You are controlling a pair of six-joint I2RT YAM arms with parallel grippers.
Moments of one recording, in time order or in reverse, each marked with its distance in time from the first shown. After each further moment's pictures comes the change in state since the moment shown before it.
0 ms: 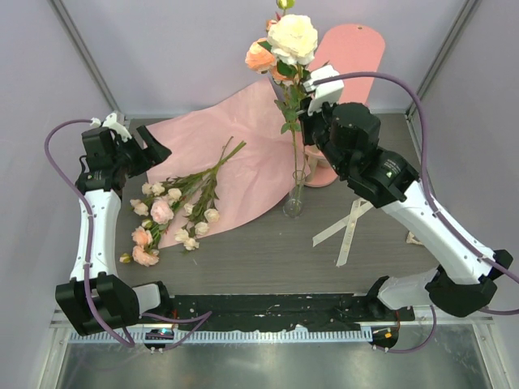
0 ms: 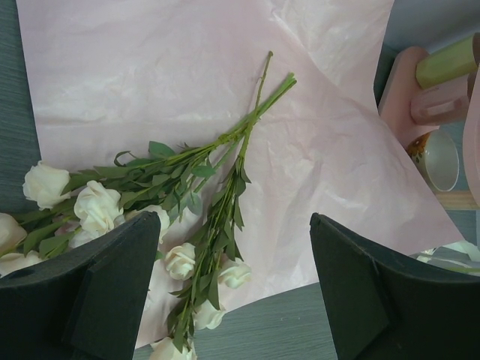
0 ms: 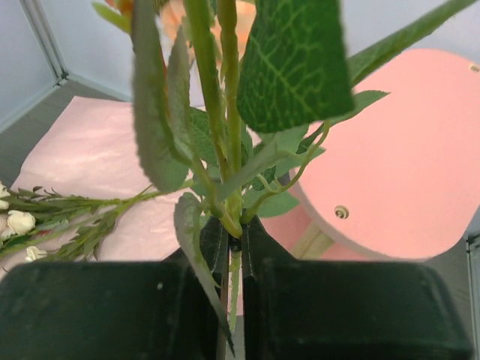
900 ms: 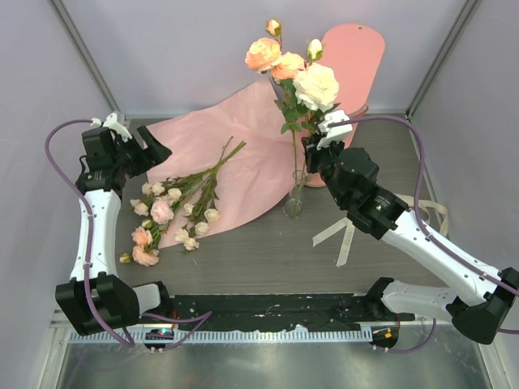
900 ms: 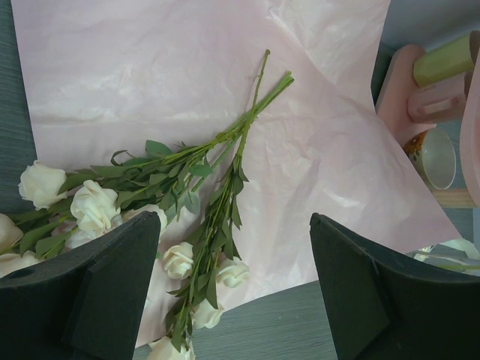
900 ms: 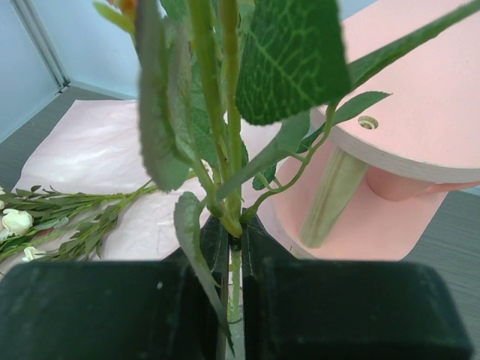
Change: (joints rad) left arm 0.000 0.000 0.000 0.000 0.011 -0.003; right arm -0.029 -0.243 -0.597 0.398 0.000 0.095
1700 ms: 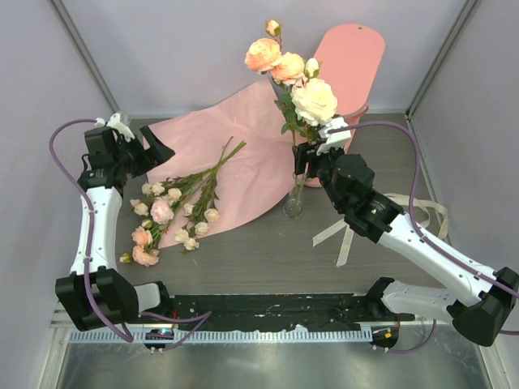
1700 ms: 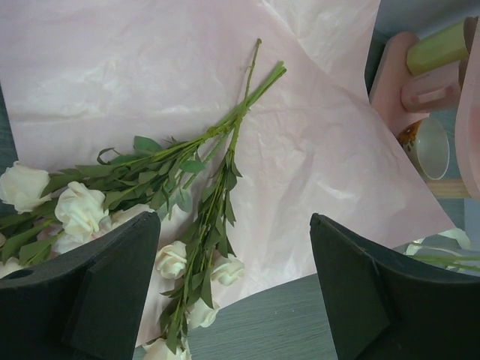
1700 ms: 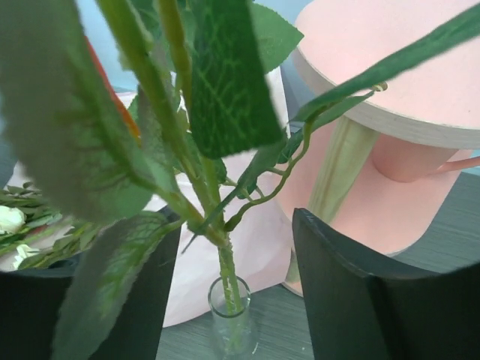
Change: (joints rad) left arm -0.006 0.021 -0.003 0.005 0.031 0.000; right arm -0.015 -0.014 -0.113 0.094 0.002 0.033
